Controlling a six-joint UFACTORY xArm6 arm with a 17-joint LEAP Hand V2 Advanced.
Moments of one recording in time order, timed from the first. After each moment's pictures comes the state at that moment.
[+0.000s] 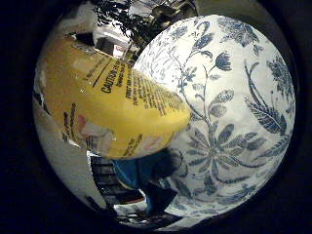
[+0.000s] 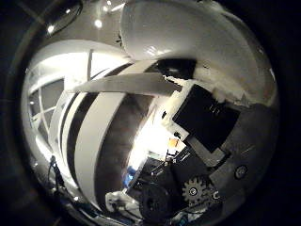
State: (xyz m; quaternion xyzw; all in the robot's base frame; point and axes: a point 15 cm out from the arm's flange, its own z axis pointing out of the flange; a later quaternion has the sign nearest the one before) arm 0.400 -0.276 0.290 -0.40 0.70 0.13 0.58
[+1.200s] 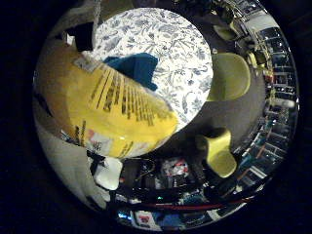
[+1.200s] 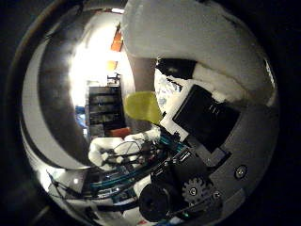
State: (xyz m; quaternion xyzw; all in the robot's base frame) arm 0.371 -0.090 0.452 -0.78 0.61 0.09 0.03
